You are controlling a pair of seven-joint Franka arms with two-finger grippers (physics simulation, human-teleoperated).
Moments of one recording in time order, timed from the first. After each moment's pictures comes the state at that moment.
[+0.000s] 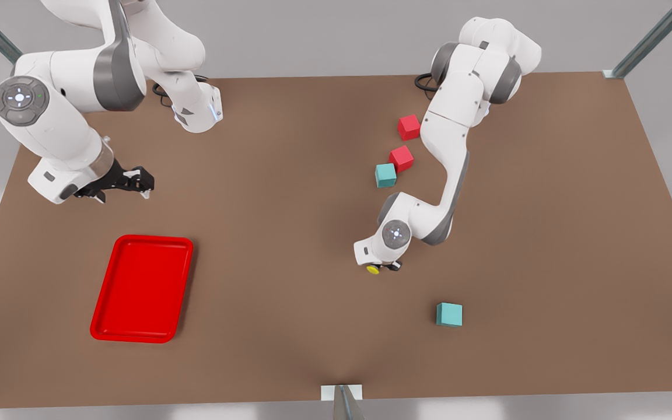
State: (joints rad) left arm -0.65 0.84 0.11 -1.40 -0.18 2.18 0.14; right arm -0.01 0.06 0.18 -1.48 -0.10 1.51 0.03
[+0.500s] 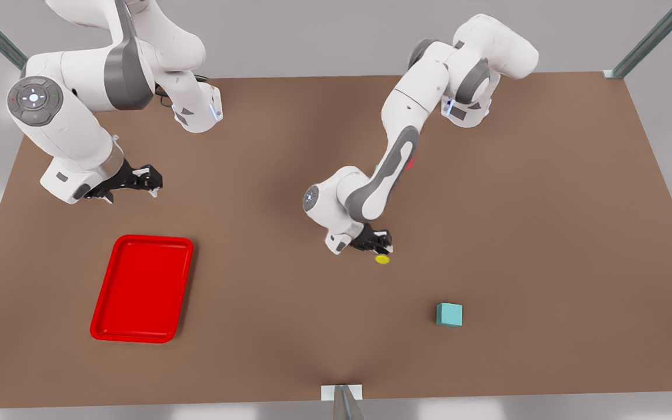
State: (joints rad) left arm -0.86 0.96 0.12 -1.17 0.64 1.66 -0.94; right arm 0.02 0.07 0.18 -1.48 -0.11 1.51 0.01
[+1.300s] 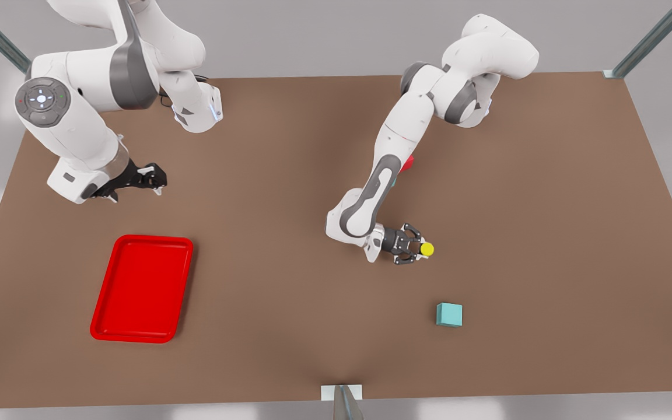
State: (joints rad) left arm -0.85 1.15 0.12 -1.22 0.97 1.40 -2.17; right arm 0.04 0.07 0.18 -1.48 -0.11 1.50 0.00
